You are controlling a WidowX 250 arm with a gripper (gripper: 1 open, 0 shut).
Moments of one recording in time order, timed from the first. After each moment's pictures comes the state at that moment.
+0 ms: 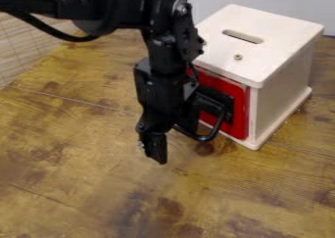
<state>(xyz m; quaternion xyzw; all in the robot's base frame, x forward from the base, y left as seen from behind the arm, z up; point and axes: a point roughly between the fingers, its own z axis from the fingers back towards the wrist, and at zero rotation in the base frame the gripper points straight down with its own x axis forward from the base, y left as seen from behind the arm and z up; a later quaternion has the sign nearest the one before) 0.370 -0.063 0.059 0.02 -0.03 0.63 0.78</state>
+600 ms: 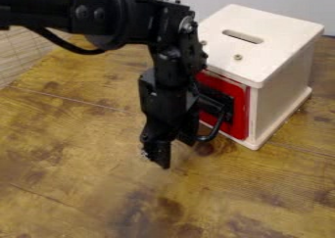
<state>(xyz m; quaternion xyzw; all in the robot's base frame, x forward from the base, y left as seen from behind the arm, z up) 0.370 -0.063 0.050 0.03 -0.04 0.63 0.78</state>
